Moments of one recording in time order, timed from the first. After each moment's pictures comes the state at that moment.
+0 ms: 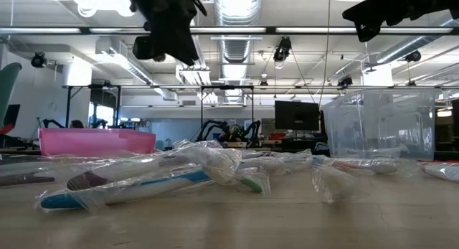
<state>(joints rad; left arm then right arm) 0.09 1.34 1.17 -0.64 -0.10 -0.68 -0.33 0.49 0.55 -0.26 -0.34 -0.05</state>
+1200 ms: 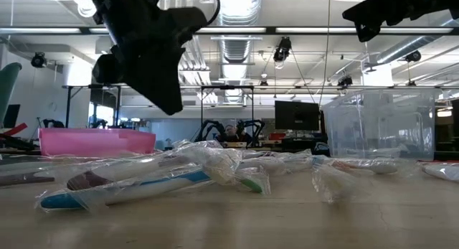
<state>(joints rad) -0.33 1.65 1.14 -0.63 -0.42 -1.16 -0.33 0.49 0.55 -0.26 -0.34 -0.05</state>
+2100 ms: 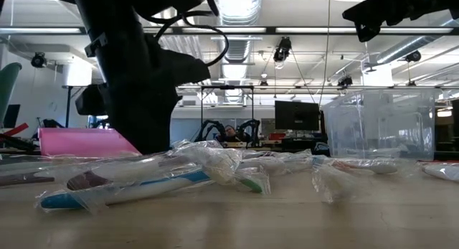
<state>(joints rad) -0.37 1.84 1.17 -0.62 -0.33 -1.29 -0.33 0.49 0.55 -0.26 -0.34 -0.05</state>
